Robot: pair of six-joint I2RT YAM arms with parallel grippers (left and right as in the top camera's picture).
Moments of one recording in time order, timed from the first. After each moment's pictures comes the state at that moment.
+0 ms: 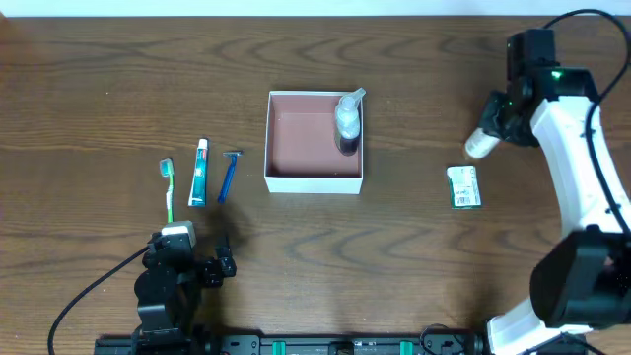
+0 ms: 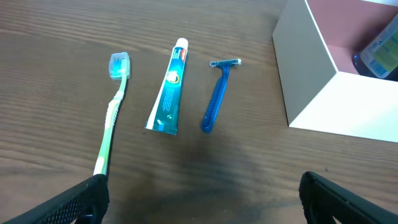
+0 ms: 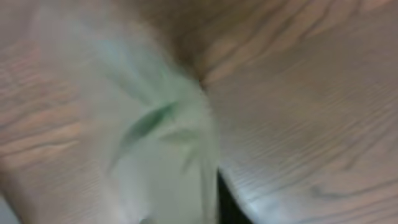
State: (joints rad) left arm 0.06 0.01 0.16 -0.65 0.08 -0.12; right arm -0.02 1.77 1.55 -1.07 0.16 0.41
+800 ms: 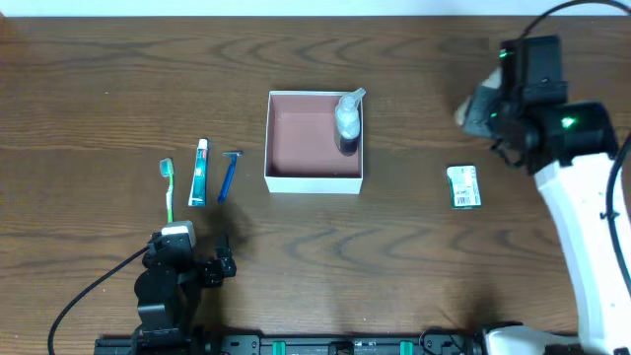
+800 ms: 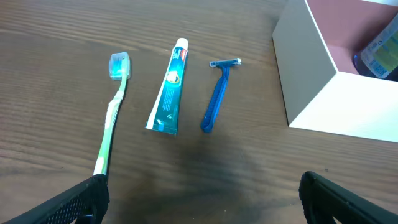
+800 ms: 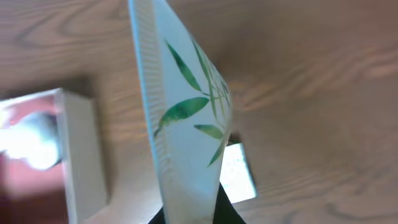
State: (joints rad) left arm 0.06 0.01 0.16 -0.65 0.08 -0.12; right arm 0.18 1.44 1.54 -1.06 0.18 0.40
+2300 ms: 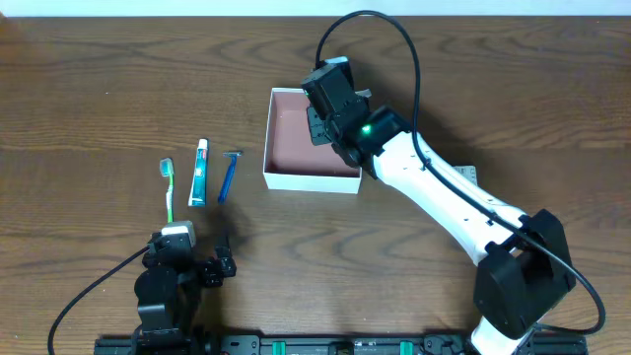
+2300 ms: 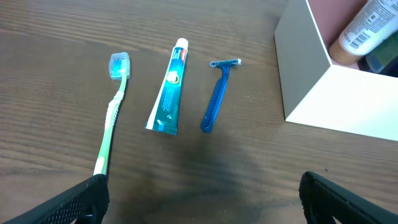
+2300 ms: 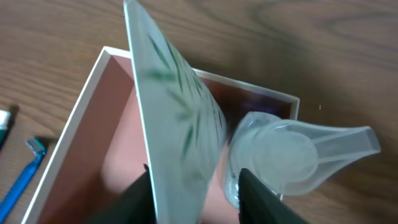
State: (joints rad) left arm 0.06 0.01 0.16 -0.65 0.08 -0.12; right arm 0.67 1.86 1.54 -0.57 0.27 0.40
